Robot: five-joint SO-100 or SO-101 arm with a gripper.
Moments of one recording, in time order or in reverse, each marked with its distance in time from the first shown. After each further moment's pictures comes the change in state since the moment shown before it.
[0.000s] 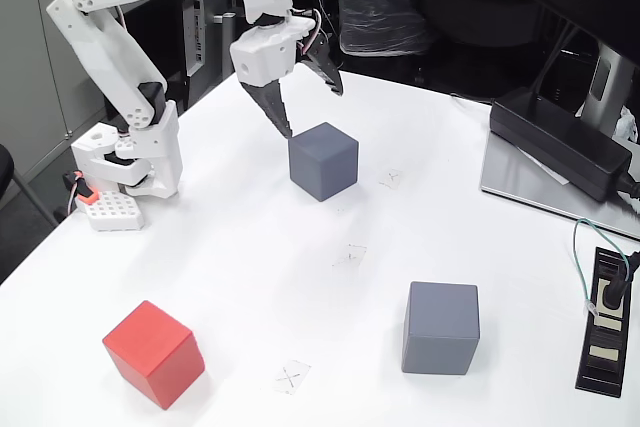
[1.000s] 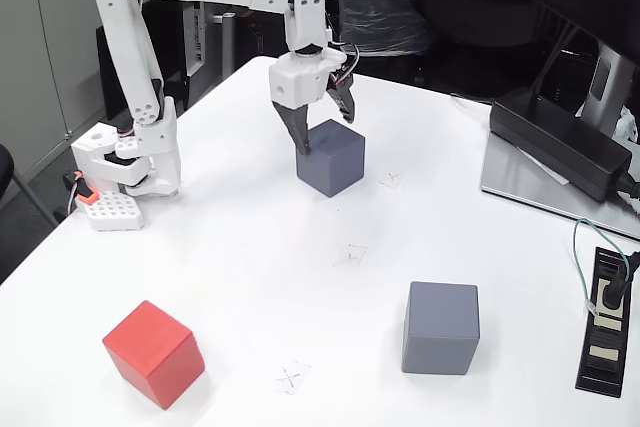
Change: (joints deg) arm -10.1 -19.7 -2.6 -9.7 10.0
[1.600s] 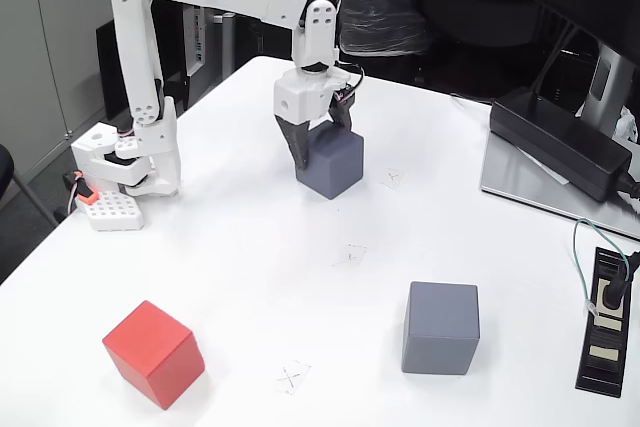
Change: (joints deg) arm -0.1 -7.2 -0.4 -2.5 0.1
